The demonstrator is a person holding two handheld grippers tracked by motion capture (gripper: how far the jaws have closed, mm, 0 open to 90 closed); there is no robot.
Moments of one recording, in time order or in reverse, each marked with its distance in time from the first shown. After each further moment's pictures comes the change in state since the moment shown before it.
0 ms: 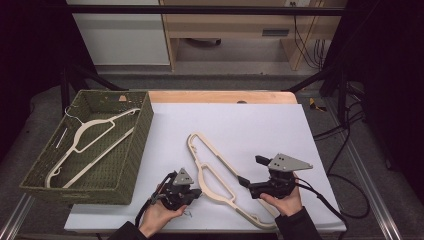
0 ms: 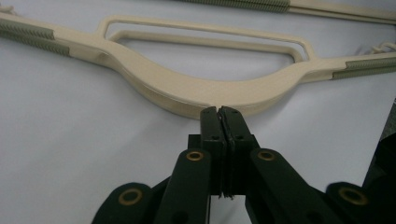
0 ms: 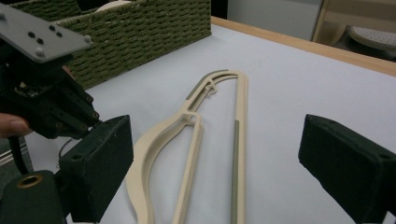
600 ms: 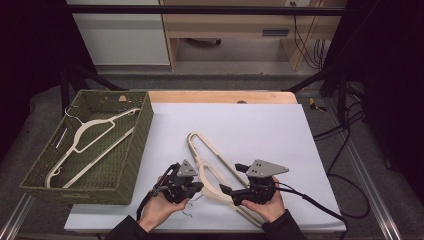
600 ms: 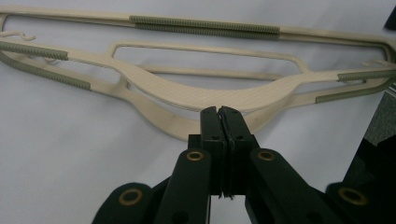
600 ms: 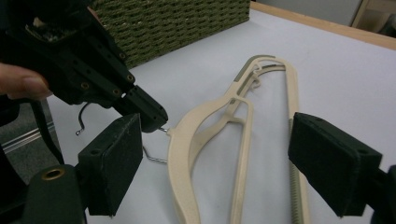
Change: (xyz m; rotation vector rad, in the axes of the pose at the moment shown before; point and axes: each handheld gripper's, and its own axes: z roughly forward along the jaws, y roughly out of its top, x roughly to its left) left arm -0.005 0.031 -0.018 0.021 0.019 0.006; right arm 0.034 -0.002 0.032 0.054 0.084 -0.030
